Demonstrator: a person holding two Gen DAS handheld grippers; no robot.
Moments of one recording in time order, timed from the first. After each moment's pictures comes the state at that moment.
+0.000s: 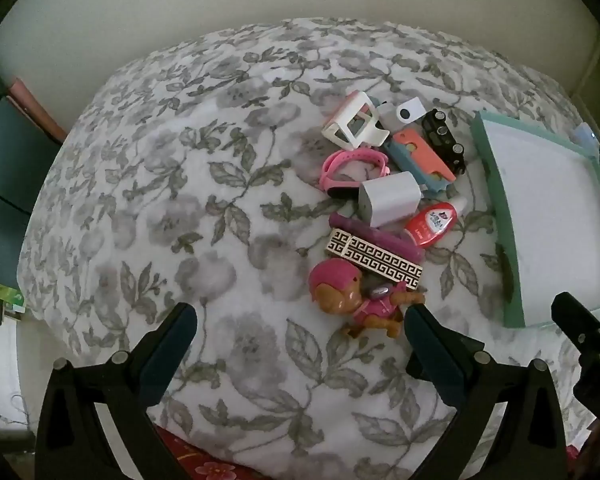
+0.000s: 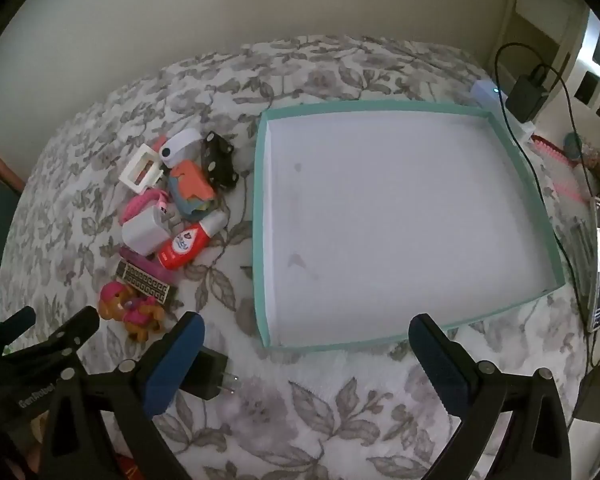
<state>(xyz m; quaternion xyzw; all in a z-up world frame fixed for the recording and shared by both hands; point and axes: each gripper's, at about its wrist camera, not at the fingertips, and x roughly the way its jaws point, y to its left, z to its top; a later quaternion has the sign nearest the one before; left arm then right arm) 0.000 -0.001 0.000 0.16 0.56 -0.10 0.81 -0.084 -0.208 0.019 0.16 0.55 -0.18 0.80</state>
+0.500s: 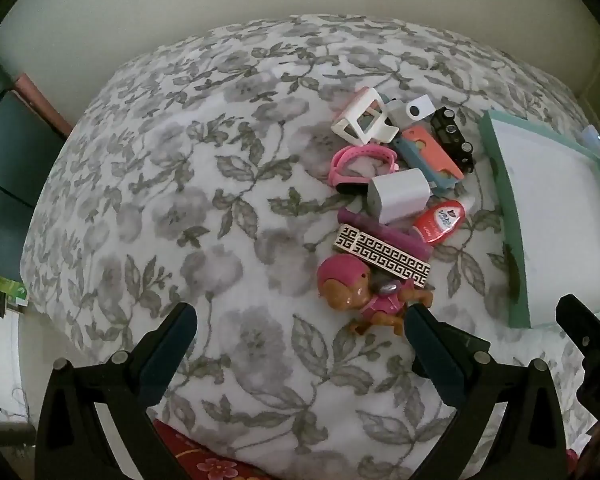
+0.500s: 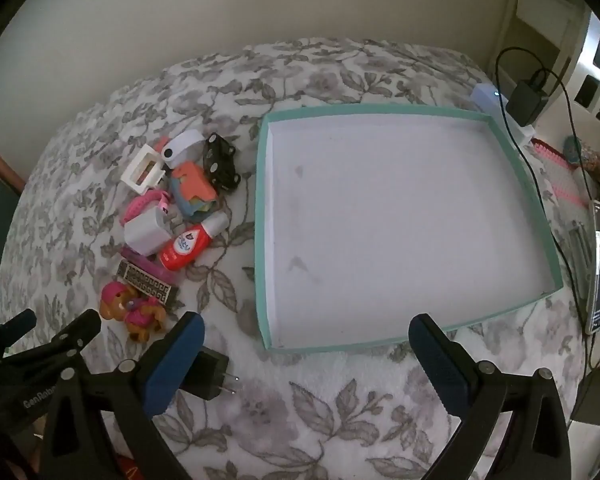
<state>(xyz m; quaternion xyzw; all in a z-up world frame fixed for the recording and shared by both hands) -0.001 0.008 -0.004 0.16 0.57 -0.08 0.80 -0.083 -0.209 0.019 0.16 0.55 -0.18 0.80</state>
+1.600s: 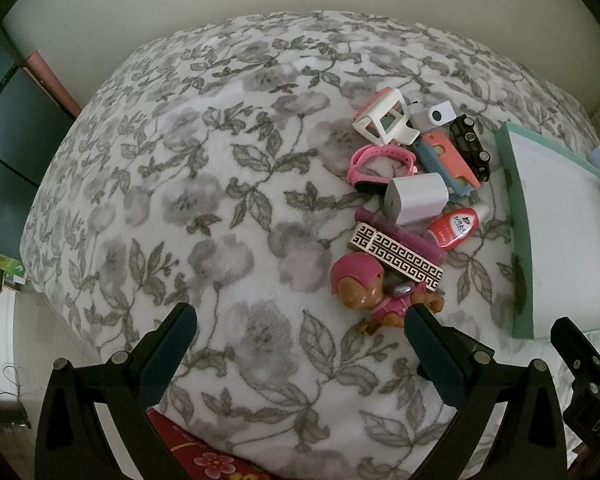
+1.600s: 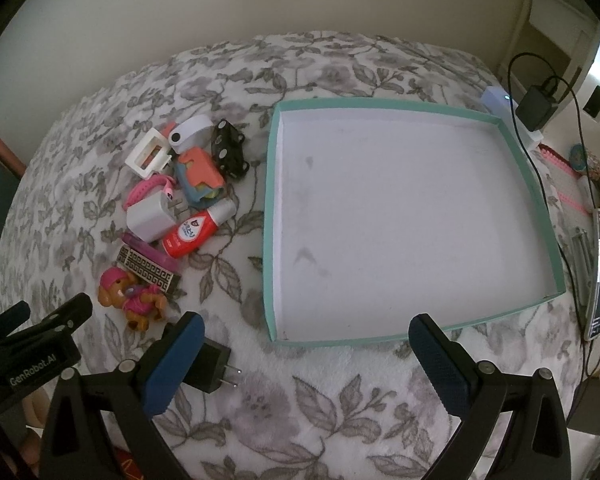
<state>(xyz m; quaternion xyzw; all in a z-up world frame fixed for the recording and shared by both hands) 0.001 0.012 -0.005 0.13 0.57 -0.06 0.81 -0.081 -0.201 0.015 0.14 0.56 -0.17 0.80</state>
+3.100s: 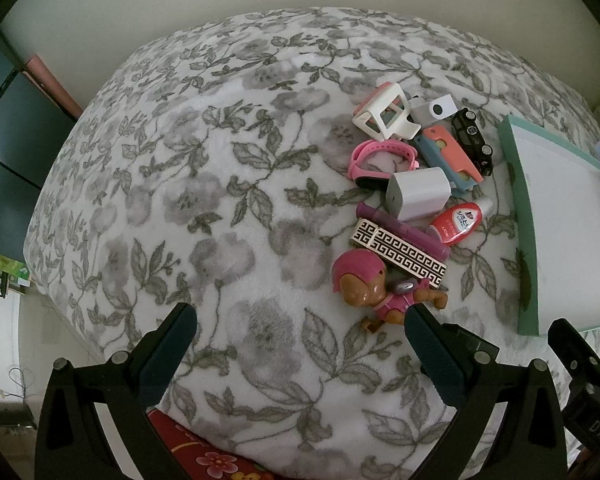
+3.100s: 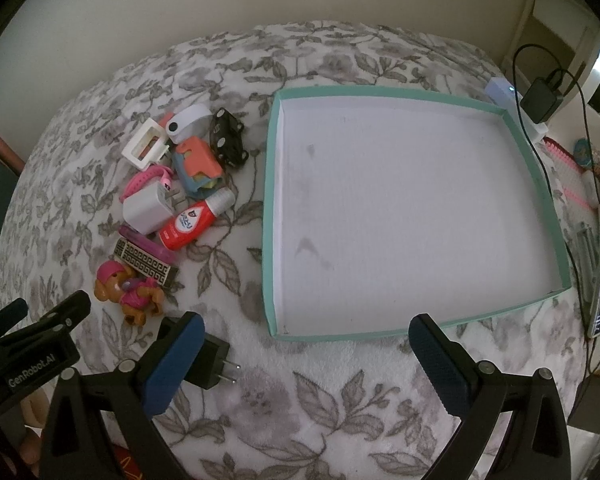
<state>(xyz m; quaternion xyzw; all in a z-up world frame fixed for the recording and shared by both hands) 0.002 0.014 -0.006 0.13 0.58 -0.06 0.80 -0.080 -0.200 0.006 0.14 0.57 -0.17 0.79</state>
